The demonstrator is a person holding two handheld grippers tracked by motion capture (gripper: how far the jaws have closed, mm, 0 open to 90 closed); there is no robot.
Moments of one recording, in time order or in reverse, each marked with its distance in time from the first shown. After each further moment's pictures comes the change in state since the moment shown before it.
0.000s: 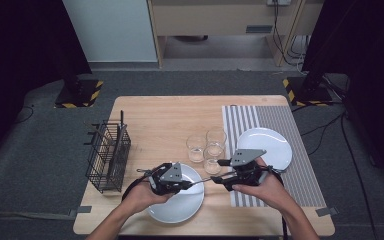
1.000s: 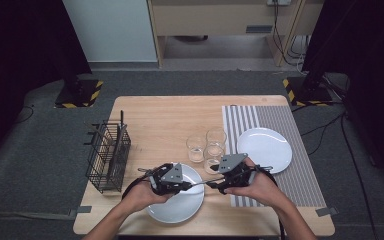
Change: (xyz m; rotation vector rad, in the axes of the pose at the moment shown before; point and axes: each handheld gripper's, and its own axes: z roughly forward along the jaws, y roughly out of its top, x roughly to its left) left arm 0.002 -0.002 0.004 0.023 -0.021 0.031; right arm 0.003 -0.002 0.030 0.146 0.043 -0.182
